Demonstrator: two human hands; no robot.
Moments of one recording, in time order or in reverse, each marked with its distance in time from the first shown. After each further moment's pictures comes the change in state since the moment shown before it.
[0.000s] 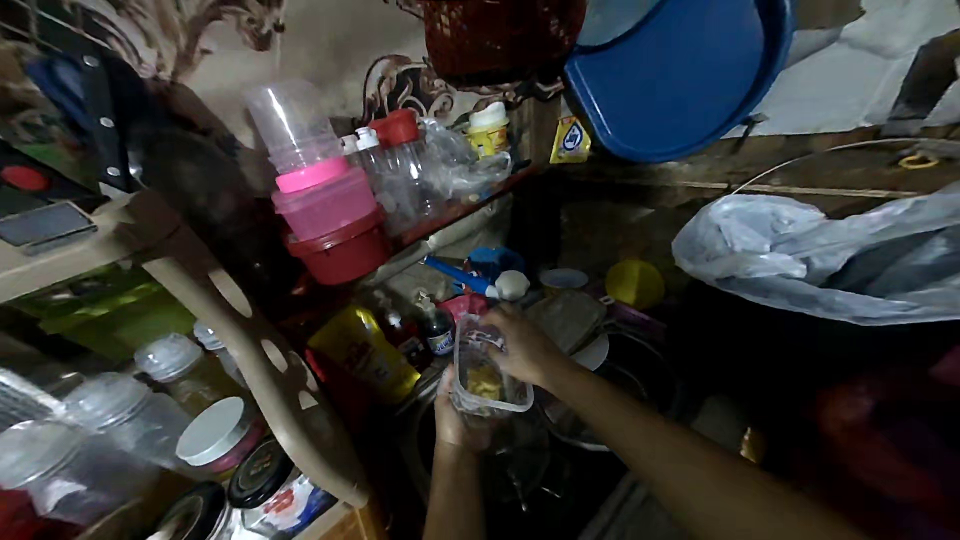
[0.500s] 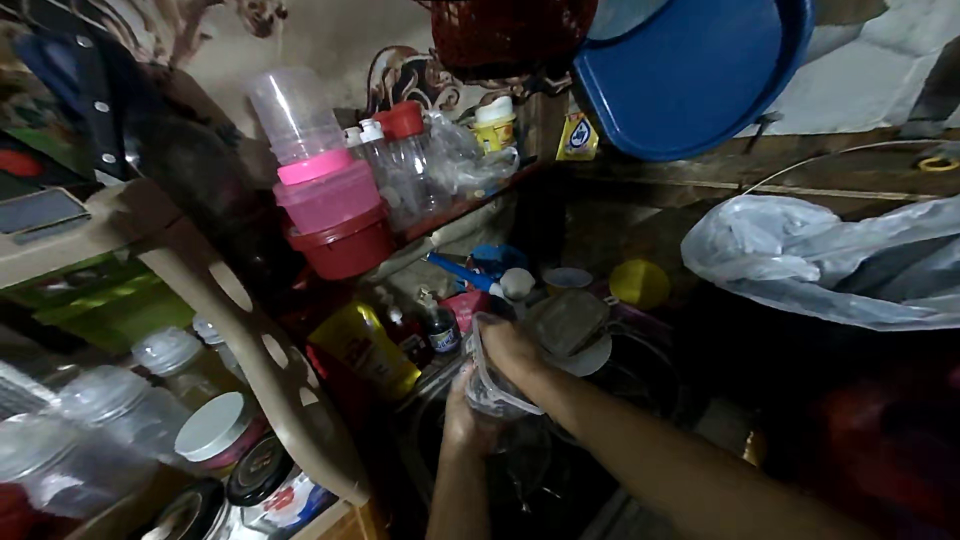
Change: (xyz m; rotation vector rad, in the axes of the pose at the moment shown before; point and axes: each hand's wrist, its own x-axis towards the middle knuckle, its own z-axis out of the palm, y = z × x) left_hand -0.009 -0.001 0.011 0.084 -0.111 0.040; right_hand 0.023 0.003 0.042 -0.281 0.088 0.091
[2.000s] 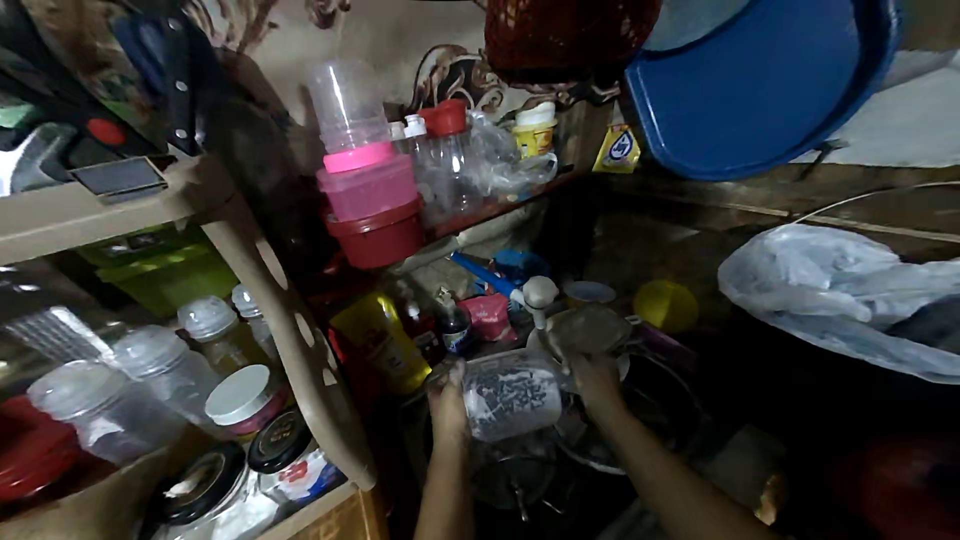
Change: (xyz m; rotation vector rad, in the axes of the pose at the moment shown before) left_hand 0.021 0.011 -0.028 0.413 0.447 0.235; right_hand -0.042 0.090 -0.001 0.762 0.268 0.563
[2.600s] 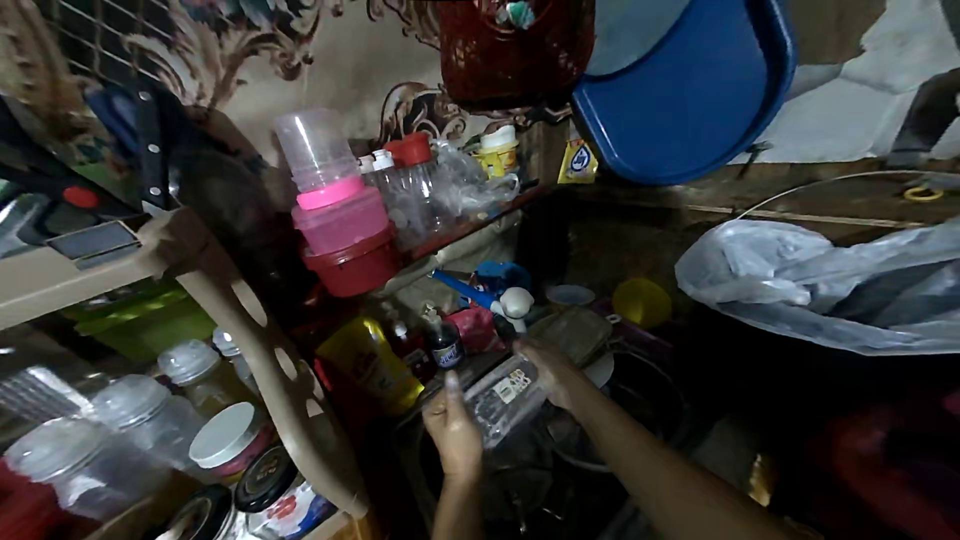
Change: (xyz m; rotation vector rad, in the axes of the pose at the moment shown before) left_hand -0.042 0.018 0.024 -0.115 -0.037 0.577; right_hand 0.002 -0.034 0.015 0.191 -0.403 0.028
